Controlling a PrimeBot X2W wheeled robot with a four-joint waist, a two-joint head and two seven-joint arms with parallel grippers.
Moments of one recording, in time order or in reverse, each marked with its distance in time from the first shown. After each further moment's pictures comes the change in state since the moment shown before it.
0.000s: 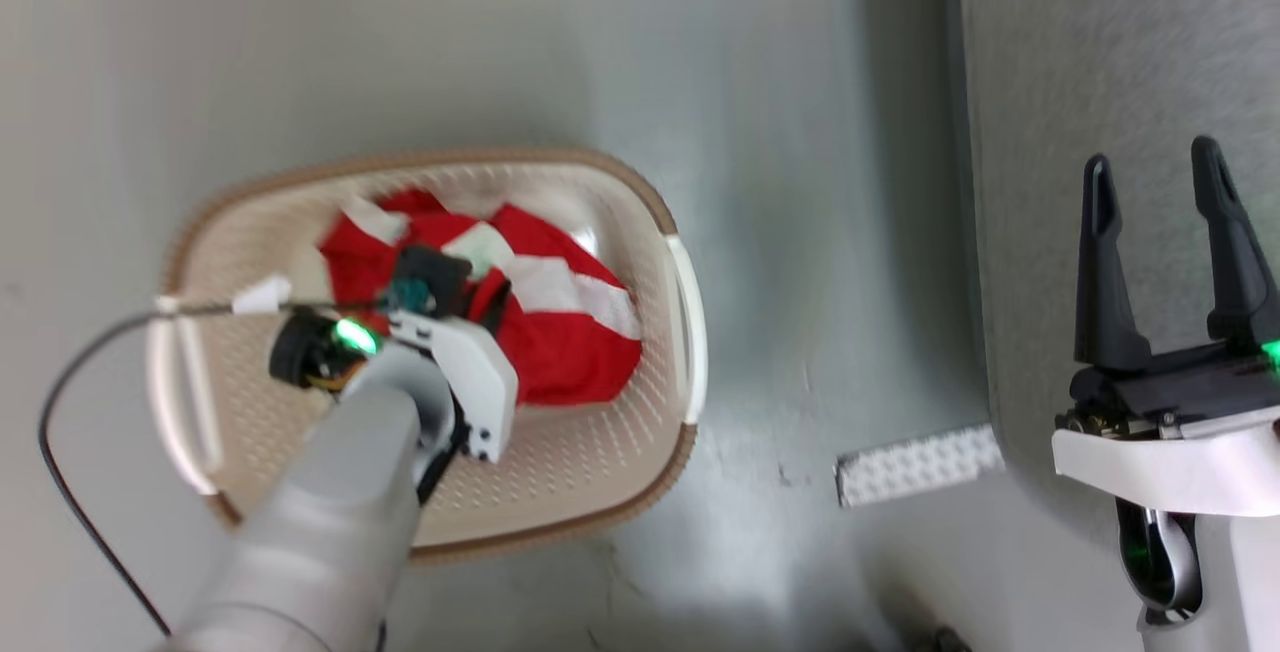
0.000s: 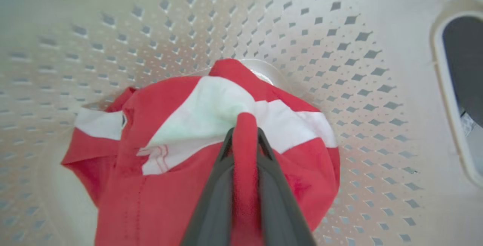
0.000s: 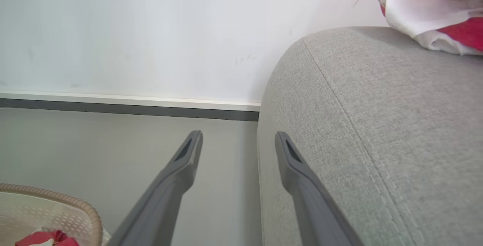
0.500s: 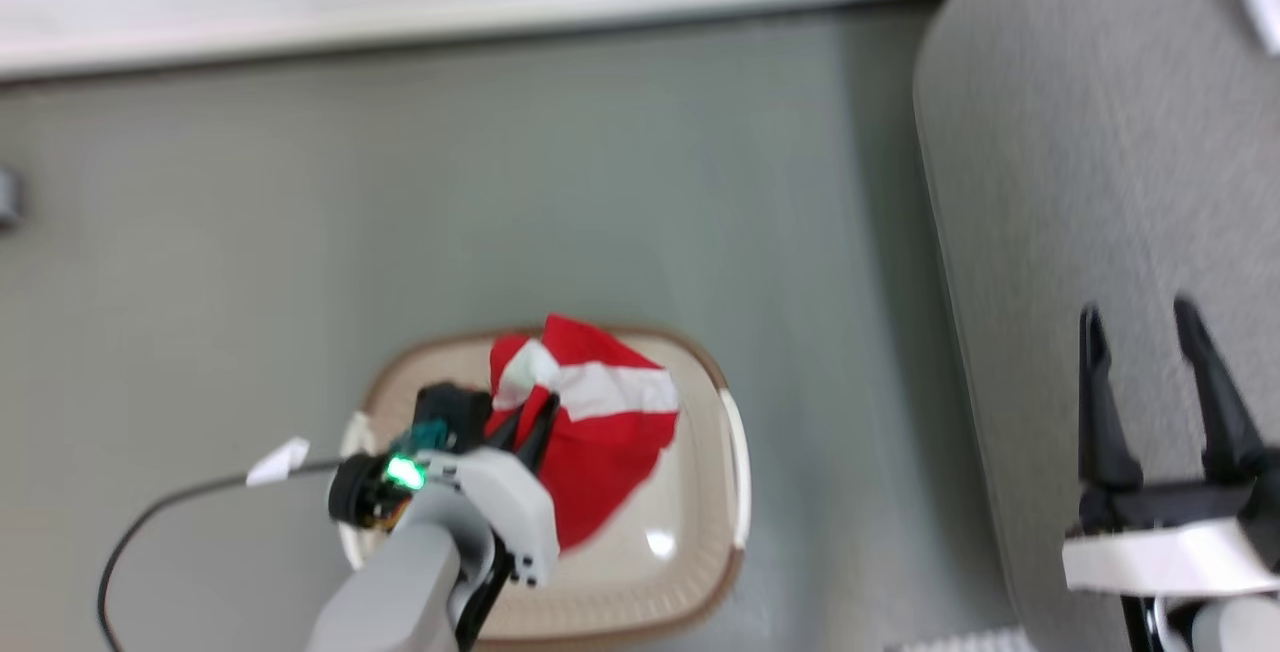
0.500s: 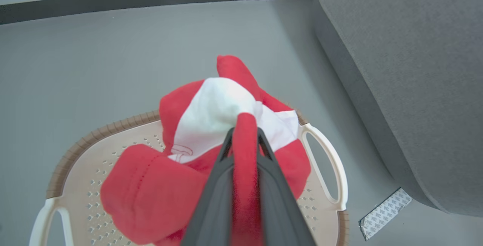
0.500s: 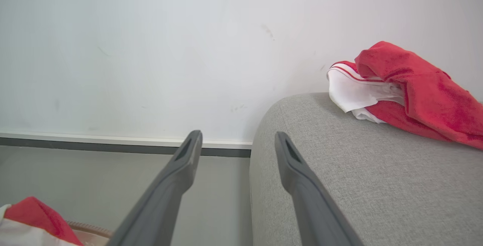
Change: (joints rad) left arm 0.288 -0.021 0.080 -0.234 -0.073 0.027 -0.039; right arm 0.149 0.000 -0.069 0.114 -0.055 0.000 0.000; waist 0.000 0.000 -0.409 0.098
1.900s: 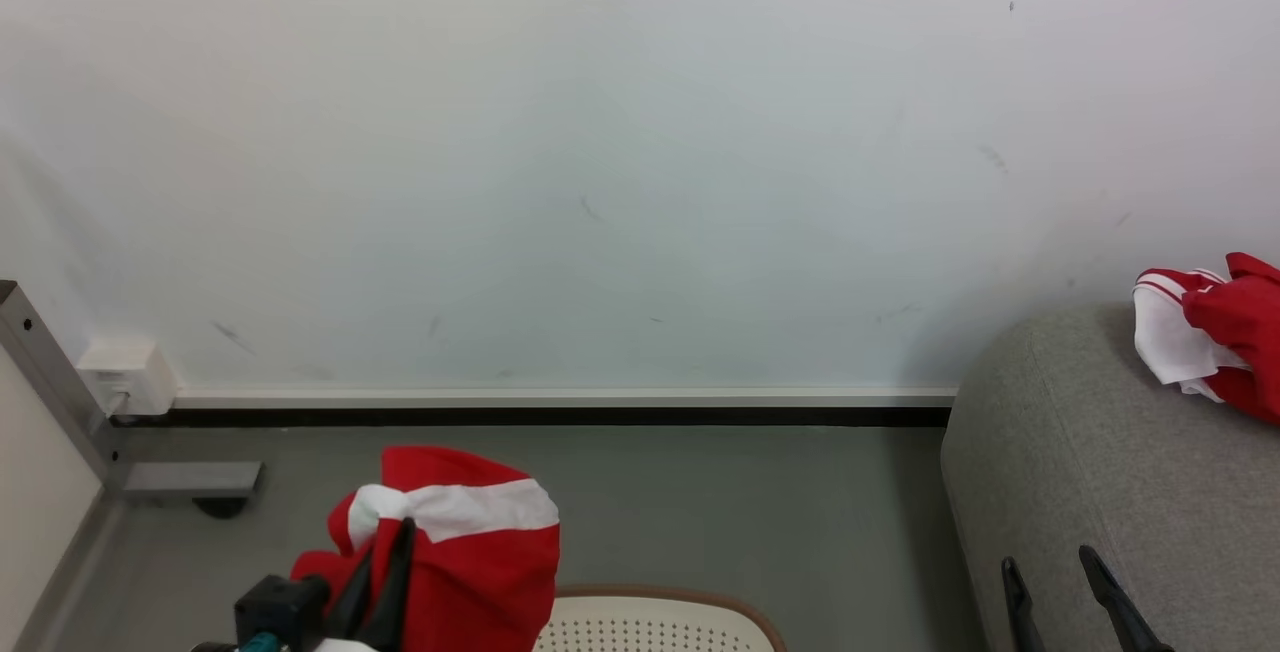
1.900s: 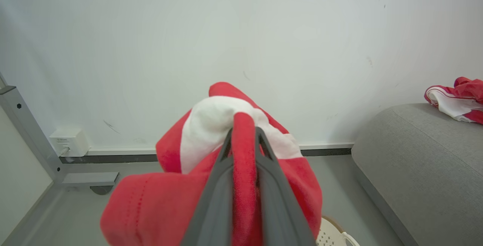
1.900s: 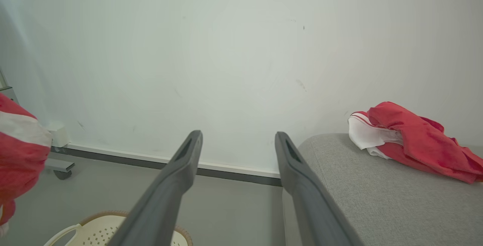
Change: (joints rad) left arm 0.594 0.194 0.249 -0.697 0.036 0.168 0.001; right arm 0.299 0.000 0.073 0.131 -0.018 0.000 0.000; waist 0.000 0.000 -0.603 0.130
